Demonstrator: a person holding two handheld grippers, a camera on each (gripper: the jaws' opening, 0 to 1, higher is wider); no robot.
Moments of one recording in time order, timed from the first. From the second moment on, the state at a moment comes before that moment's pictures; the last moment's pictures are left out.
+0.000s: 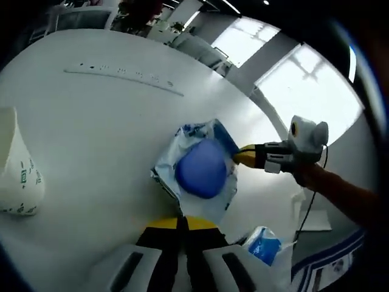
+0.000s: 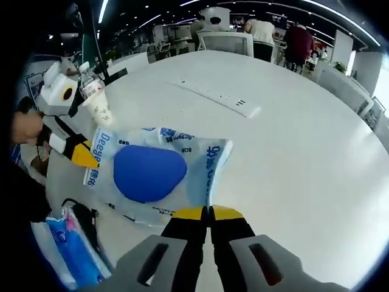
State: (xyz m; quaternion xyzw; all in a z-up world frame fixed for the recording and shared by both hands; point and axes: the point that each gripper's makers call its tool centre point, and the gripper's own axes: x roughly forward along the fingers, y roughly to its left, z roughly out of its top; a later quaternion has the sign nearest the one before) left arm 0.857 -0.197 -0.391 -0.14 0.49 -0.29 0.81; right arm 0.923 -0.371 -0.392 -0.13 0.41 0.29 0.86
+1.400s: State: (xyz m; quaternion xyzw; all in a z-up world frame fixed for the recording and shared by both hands) left arm 0.884 -0.109 -0.378 0.16 0.57 -0.31 0.75; right arm 0.853 -0.282 -0.372 -0.04 0.38 0.29 0.87
